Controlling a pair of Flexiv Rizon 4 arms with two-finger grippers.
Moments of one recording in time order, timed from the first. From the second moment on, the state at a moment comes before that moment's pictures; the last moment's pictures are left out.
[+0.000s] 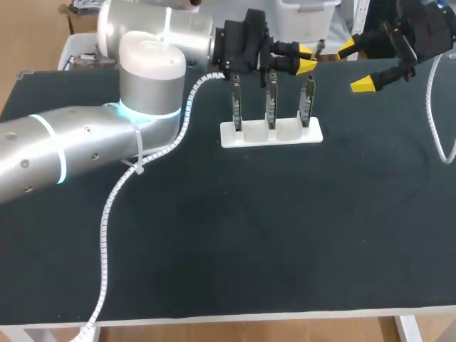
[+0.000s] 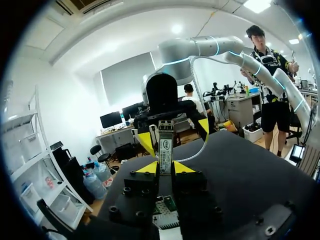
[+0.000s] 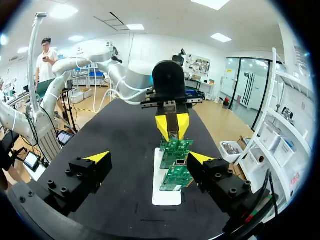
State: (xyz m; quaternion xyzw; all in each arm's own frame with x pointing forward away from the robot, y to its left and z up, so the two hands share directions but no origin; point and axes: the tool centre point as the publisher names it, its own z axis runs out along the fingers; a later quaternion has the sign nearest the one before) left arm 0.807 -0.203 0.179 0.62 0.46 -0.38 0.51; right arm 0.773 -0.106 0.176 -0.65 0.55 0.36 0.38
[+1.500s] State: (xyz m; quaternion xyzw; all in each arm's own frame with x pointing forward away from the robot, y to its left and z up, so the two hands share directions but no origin) left arm 0.783 -0.217 0.180 0.59 0.48 -0.38 0.52; right arm 0.773 -0.106 0.176 -0.65 0.55 0.36 0.38
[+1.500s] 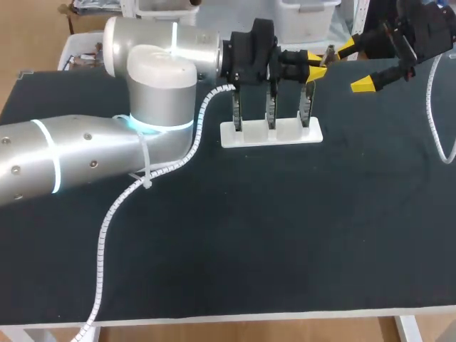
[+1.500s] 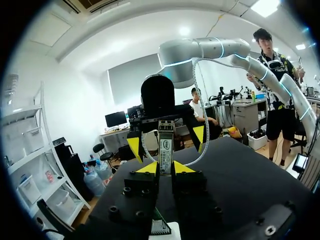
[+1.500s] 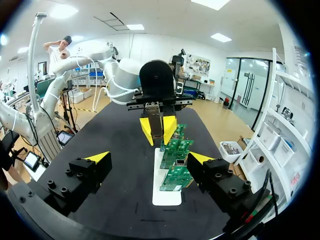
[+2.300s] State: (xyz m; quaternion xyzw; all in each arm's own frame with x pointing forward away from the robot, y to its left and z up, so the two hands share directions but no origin) left arm 0.791 -0.229 0.177 0.59 0.47 -0.39 0.53; right arm 0.773 -0.106 0.176 -0.65 0.55 0.36 0.38
